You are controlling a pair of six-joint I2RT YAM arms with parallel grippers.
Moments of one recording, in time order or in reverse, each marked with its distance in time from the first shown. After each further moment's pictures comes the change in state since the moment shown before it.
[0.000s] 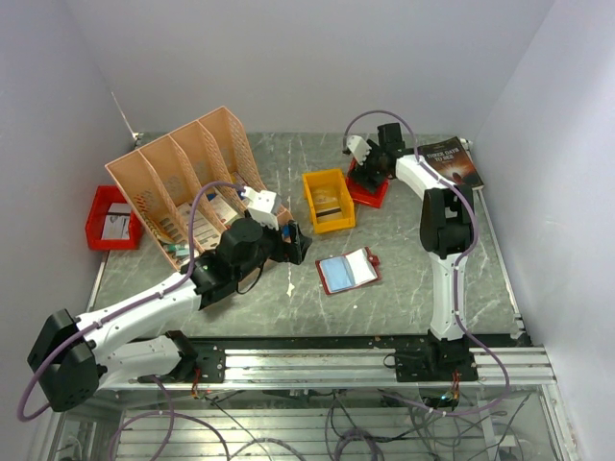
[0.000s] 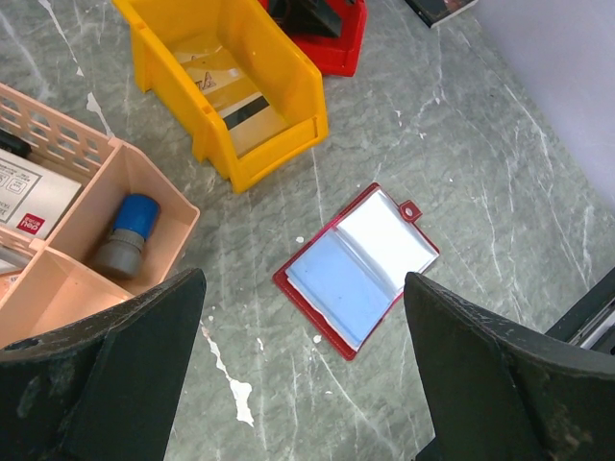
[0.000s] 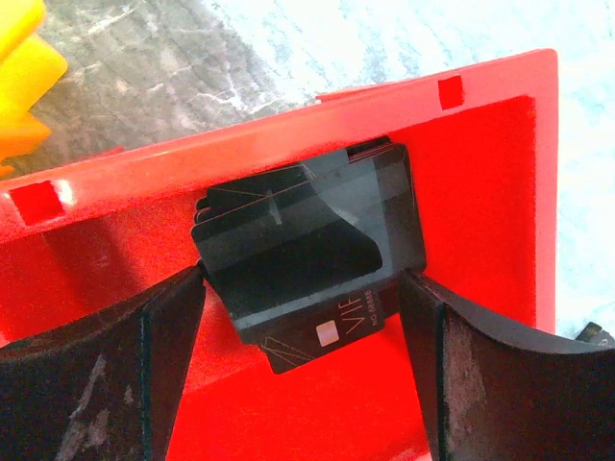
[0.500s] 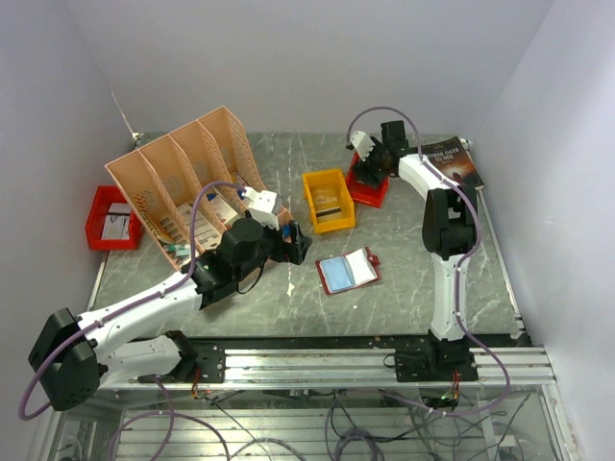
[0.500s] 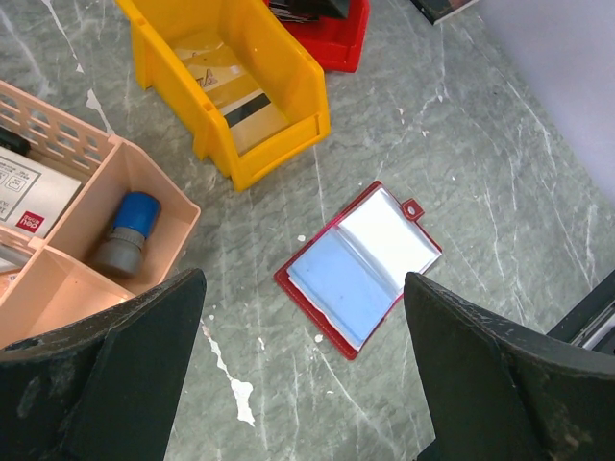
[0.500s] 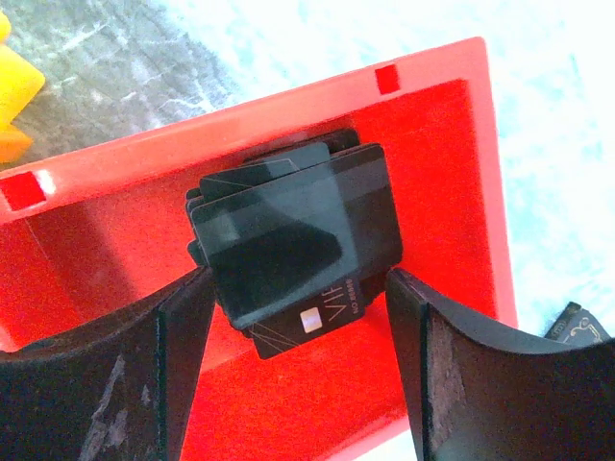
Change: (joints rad) left arm 0.001 0.010 0.000 0.002 0.000 -0.001; right arm -0.012 -0.023 -0.020 0.042 0.007 0.042
